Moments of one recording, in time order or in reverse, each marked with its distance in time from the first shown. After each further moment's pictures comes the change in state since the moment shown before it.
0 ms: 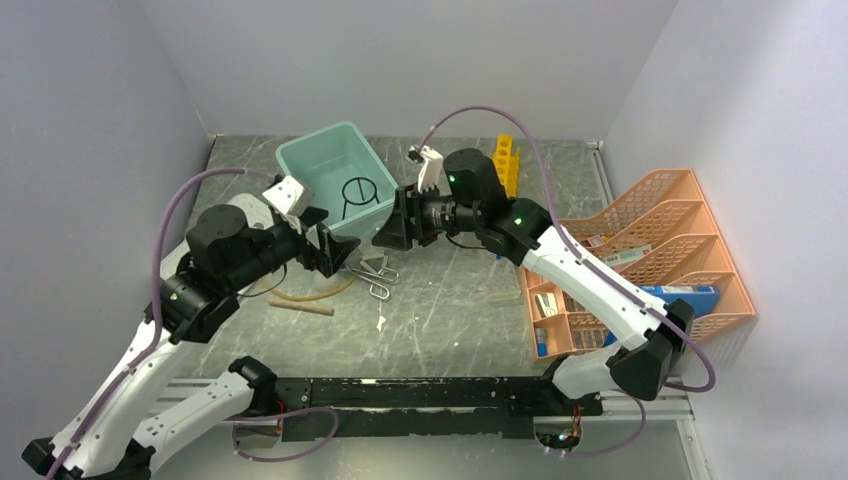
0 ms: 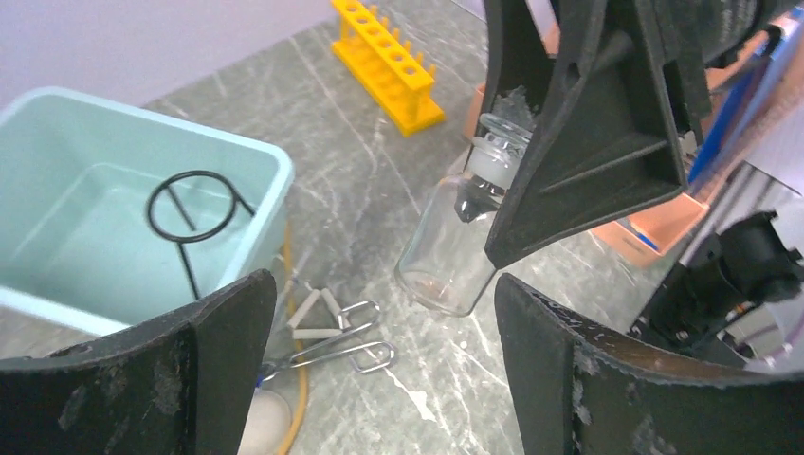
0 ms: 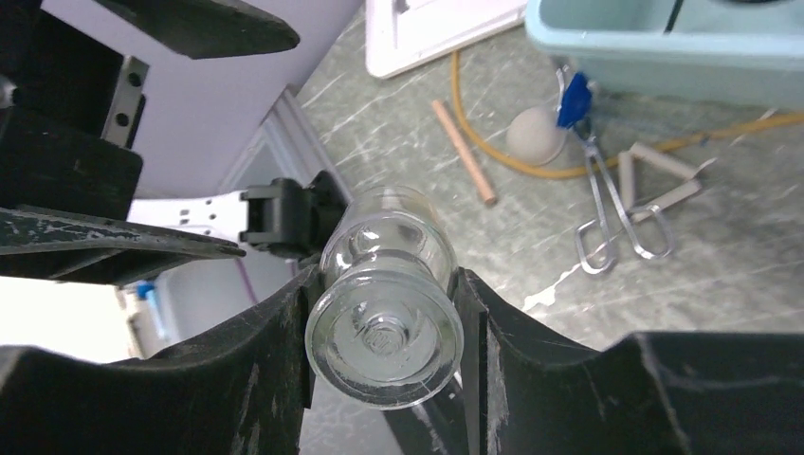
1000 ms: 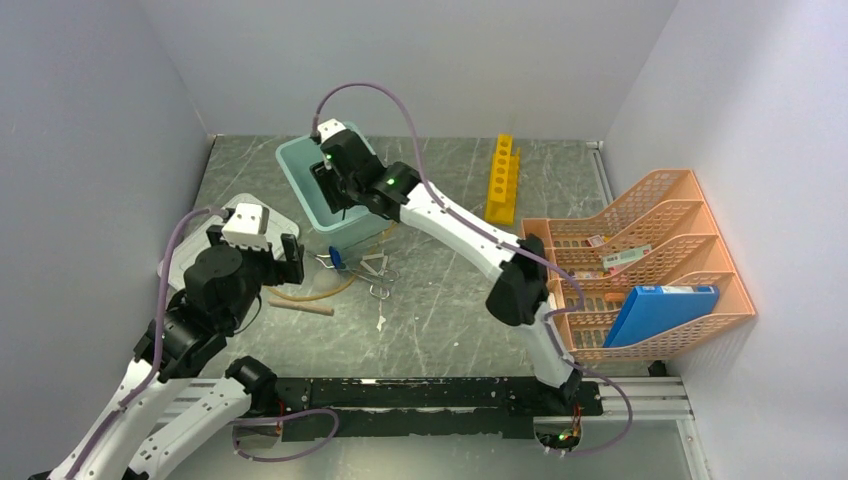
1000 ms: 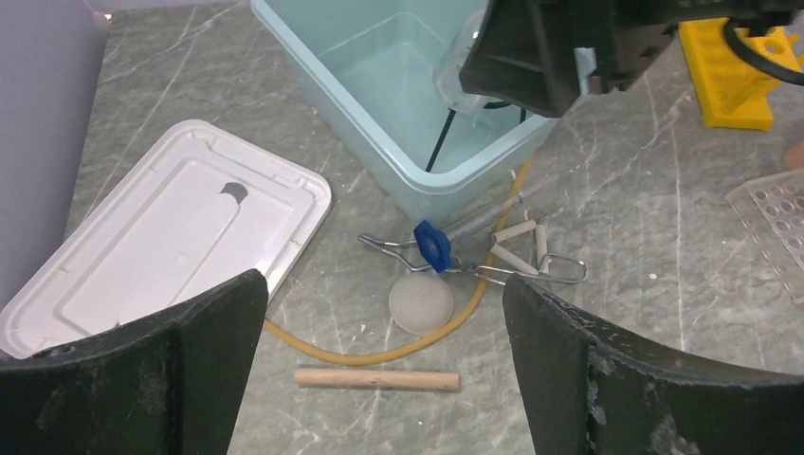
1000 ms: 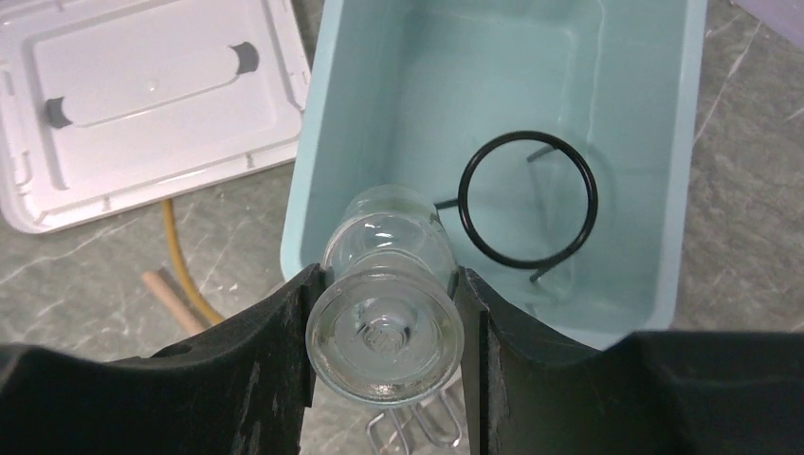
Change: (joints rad) left arm 0.000 -0.220 -0.159 -0.197 -0.671 -0.089; right arm 0.146 0.755 0.806 -0.193 0.648 -0.342
